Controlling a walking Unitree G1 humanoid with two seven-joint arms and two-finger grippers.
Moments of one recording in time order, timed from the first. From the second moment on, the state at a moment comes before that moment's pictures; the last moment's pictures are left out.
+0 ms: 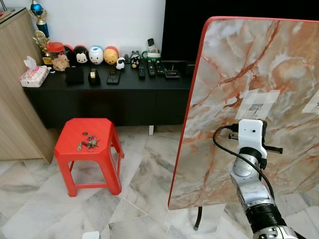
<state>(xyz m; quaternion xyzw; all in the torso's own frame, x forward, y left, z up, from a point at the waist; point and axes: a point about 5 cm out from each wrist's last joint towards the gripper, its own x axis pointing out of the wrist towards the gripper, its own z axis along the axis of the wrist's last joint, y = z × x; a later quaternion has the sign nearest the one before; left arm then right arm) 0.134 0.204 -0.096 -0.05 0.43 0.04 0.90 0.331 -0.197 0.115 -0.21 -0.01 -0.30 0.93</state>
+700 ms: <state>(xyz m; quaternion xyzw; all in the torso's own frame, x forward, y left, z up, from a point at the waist) 0.134 0.204 -0.096 -0.05 0.43 0.03 0.90 0.341 -0.197 0.127 -0.22 -0.03 -0.29 0.93</state>
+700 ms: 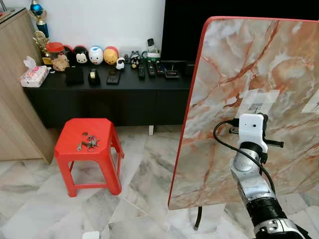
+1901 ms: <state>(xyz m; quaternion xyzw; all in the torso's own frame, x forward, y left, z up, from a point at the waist) 0.134 0.204 -0.096 -0.05 0.43 0.03 0.90 0.337 -0.190 0.121 -0.23 -0.03 -0.28 0.93</state>
